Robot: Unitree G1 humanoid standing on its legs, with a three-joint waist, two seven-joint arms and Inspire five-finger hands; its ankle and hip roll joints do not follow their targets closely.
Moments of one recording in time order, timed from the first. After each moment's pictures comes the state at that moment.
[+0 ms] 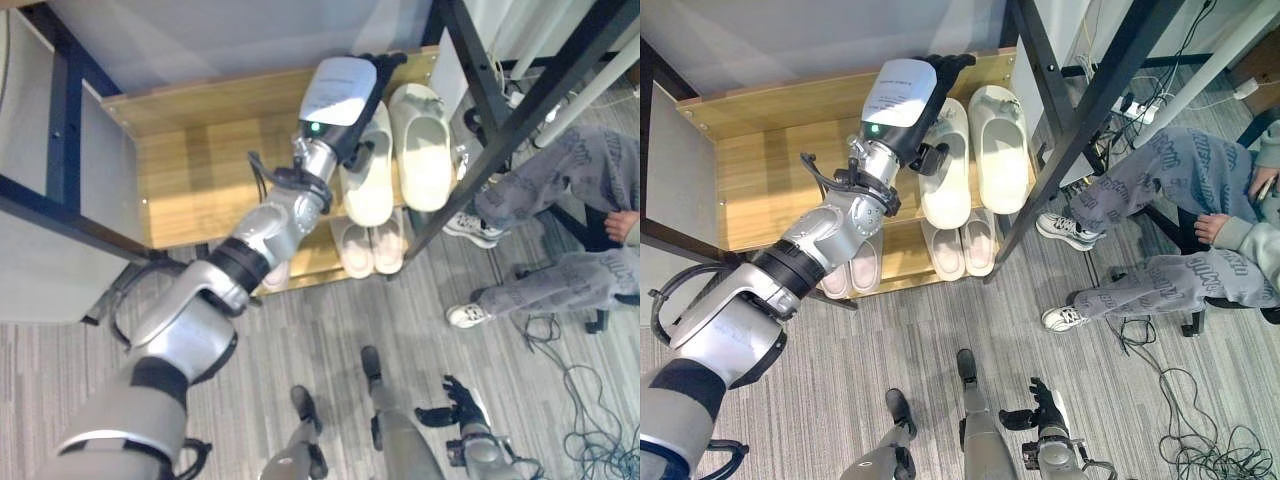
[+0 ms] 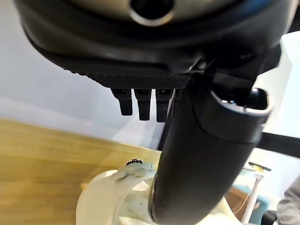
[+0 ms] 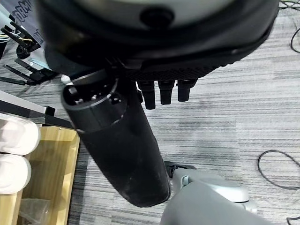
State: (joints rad) left arm -1.20 0.40 -0.71 0.70 0.47 0.00 0.39; right arm -0.08 -0.24 0.30 1.03 0.17 -0.21 -0.27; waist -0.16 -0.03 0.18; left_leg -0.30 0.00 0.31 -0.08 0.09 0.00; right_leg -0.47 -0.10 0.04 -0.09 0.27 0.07
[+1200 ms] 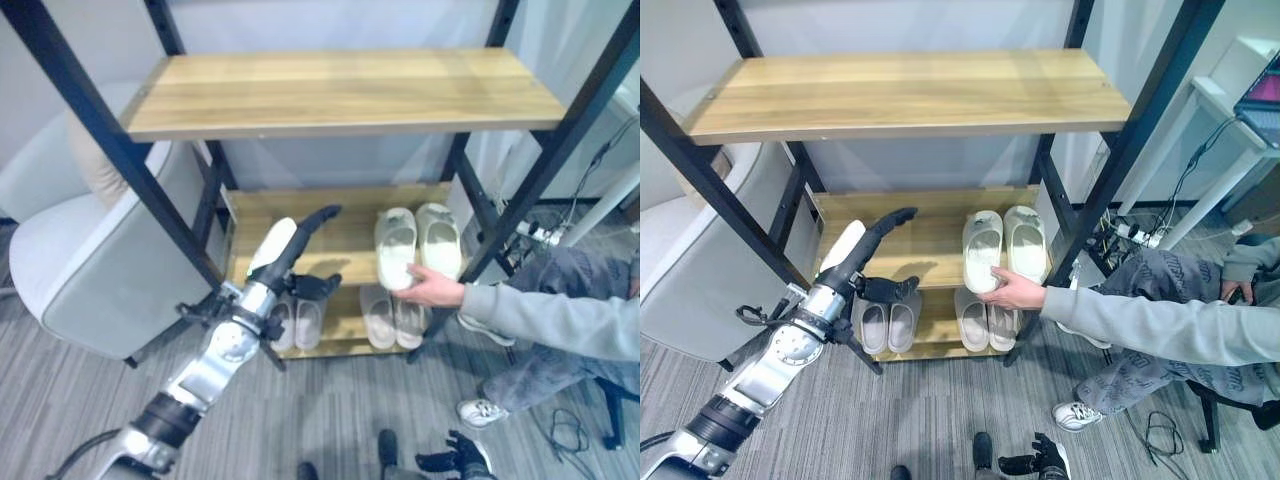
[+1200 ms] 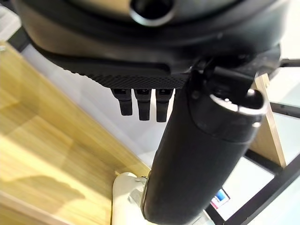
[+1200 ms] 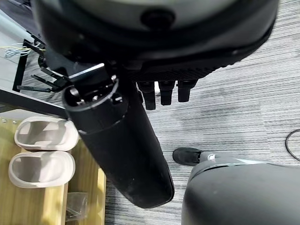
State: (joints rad) left arm -0.28 0.58 -0.39 0.06 0.12 -0.15 0.14; right arm 0.02 -0.16 0.18 1.15 0.20 -0.11 -0.22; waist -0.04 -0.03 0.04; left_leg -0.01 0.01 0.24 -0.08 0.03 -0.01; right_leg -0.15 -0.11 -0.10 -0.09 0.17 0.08
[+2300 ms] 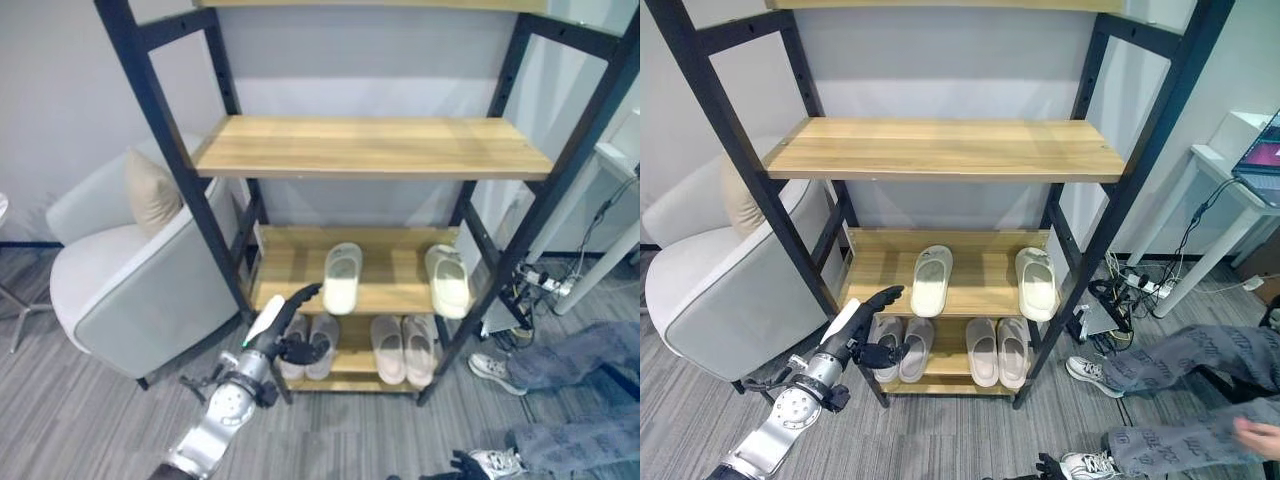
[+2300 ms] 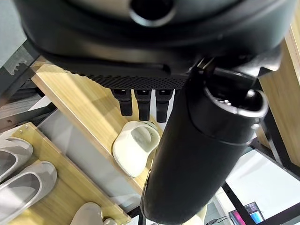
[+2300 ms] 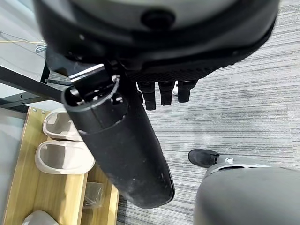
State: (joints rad) left arm 0.00 0.48 -0.34 0.10 0.13 -0.13 0.10; right arm 0.07 -0.16 0.20 1.15 0.16 -0.09 -0.23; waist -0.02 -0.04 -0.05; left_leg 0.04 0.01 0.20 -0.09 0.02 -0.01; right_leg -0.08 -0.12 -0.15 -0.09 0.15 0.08
